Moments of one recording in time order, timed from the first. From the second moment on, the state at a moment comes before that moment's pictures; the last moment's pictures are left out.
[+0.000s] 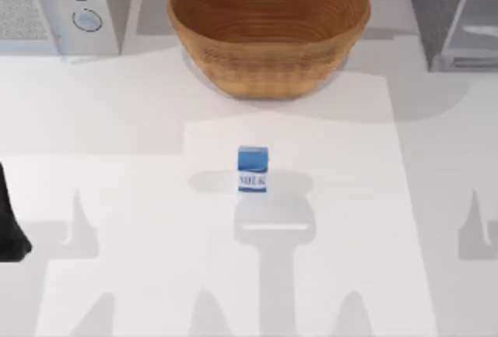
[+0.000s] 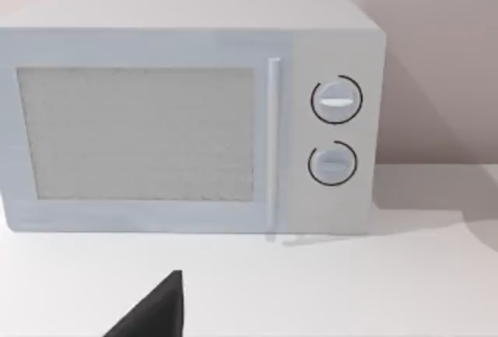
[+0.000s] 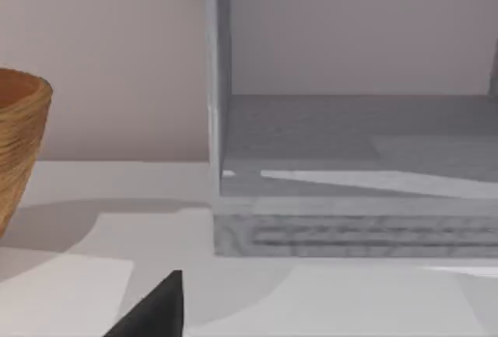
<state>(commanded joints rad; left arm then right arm) 0.00 0.00 0.00 0.00 0.00 0.00 0.00 0.00 0.00 0.00 0.00 0.00</state>
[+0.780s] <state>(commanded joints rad) 0.00 0.00 0.00 0.00 0.00 0.00 0.54 0.45 0.02 0.44 0.55 0.01</state>
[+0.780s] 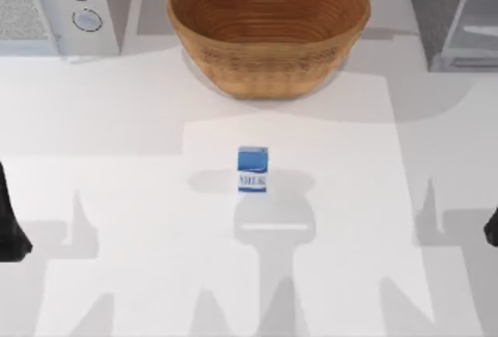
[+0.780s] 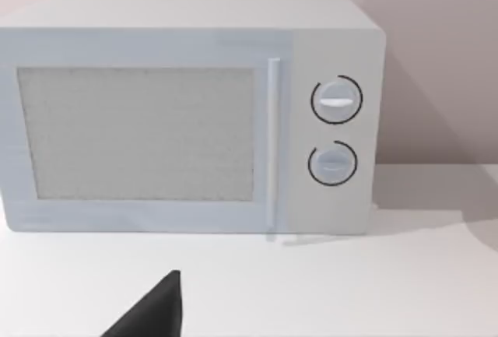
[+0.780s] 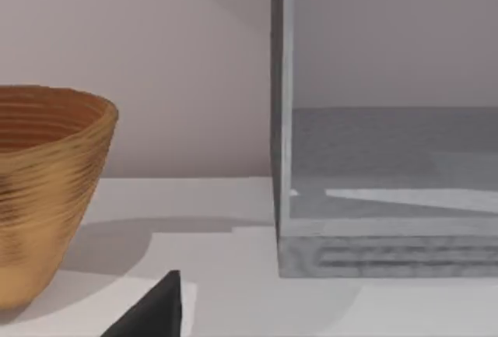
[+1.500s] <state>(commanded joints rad) 0.00 0.00 0.00 0.00 0.00 0.00 0.92 0.77 0.02 0.73 0.93 0.02</state>
